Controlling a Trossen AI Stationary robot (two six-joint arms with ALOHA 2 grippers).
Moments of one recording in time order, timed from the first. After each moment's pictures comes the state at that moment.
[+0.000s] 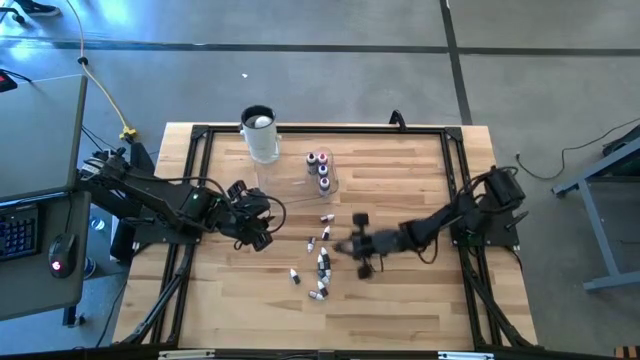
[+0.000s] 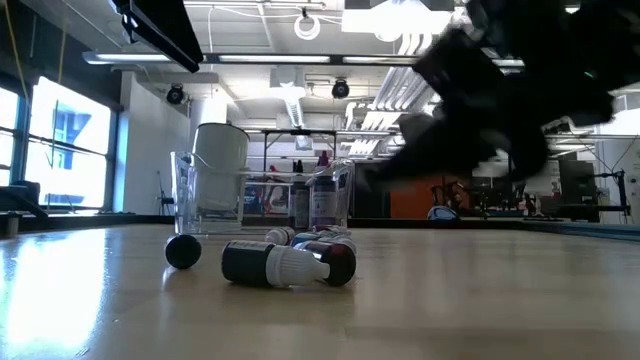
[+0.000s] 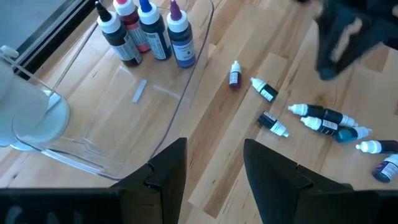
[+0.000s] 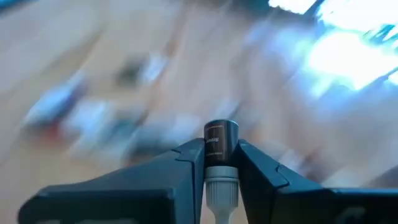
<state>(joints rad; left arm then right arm) -0.37 1.21 1.10 -0.91 -0.59 -0.71 0.30 1.77 0.58 0.77 0.27 -0.06</state>
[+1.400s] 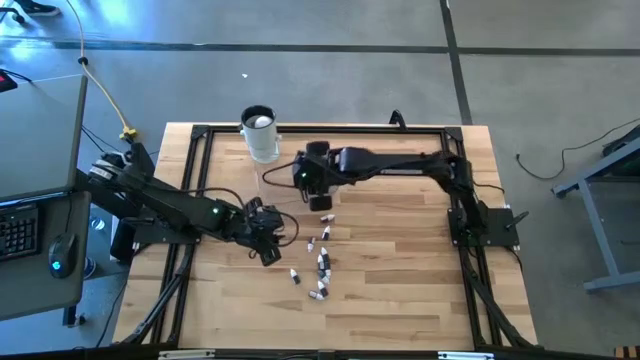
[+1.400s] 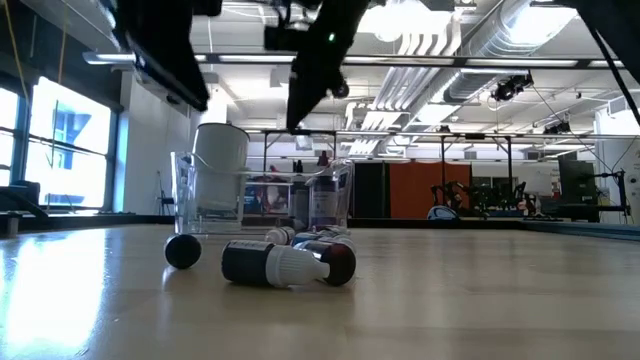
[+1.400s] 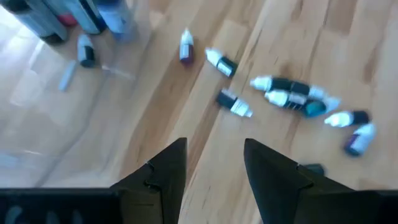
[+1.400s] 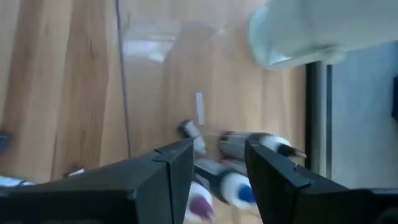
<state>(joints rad) -0.37 1.31 0.97 -0.64 -0.43 -0.66 -0.11 2.07 1.94 -0.87 0.30 -0.31</state>
